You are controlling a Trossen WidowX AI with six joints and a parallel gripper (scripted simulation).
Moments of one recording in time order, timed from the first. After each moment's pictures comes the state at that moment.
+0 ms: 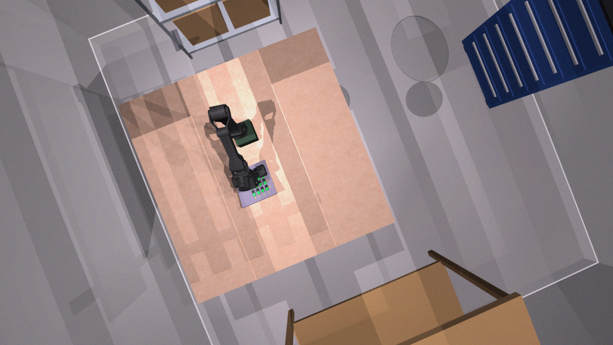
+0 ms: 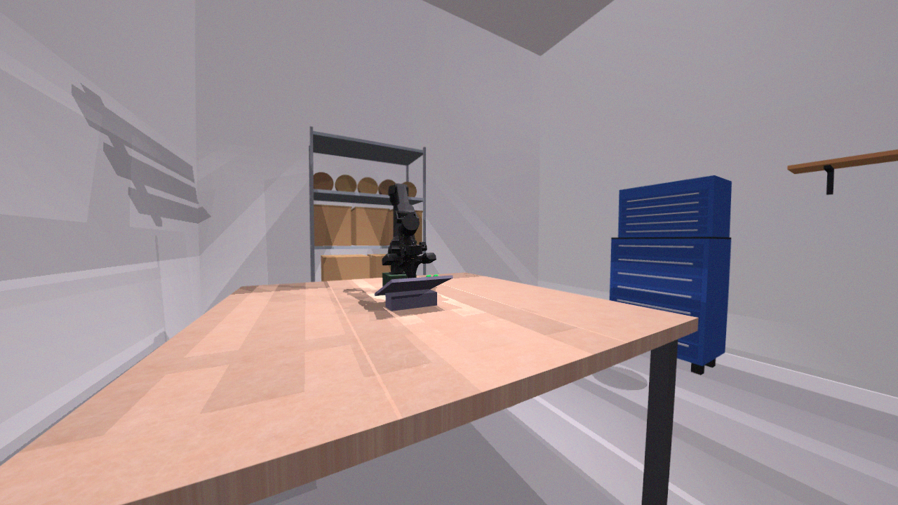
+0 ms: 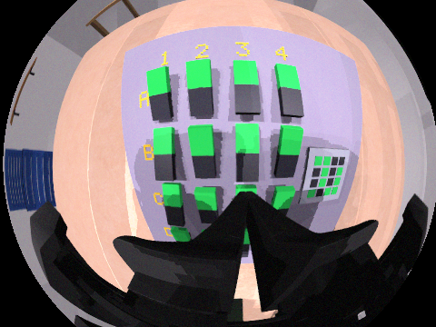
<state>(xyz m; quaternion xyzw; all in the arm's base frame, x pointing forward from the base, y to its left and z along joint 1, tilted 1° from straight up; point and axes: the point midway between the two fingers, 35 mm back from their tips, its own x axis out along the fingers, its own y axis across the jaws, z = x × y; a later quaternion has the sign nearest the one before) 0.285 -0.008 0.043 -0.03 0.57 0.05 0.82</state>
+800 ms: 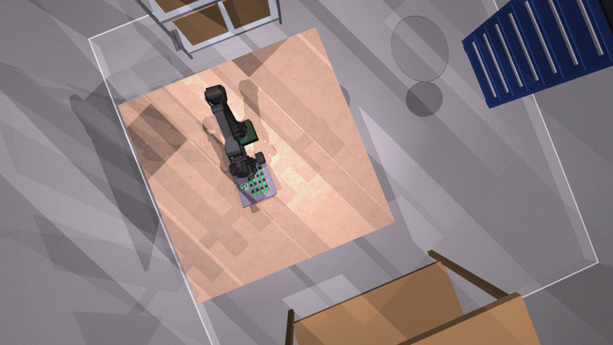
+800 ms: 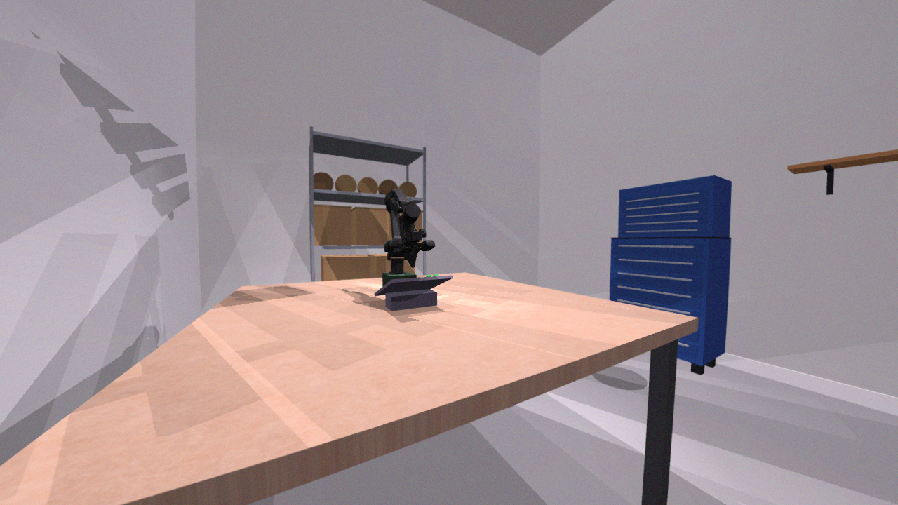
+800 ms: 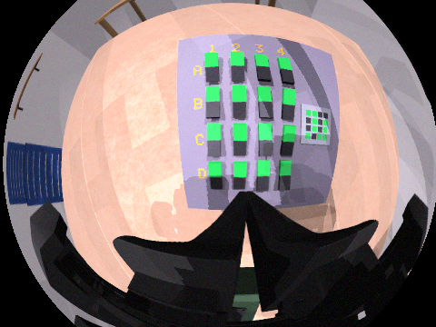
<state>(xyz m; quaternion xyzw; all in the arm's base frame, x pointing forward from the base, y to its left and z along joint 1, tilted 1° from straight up) 0.222 0.009 0.088 -0.03 0.56 0.06 0.83</state>
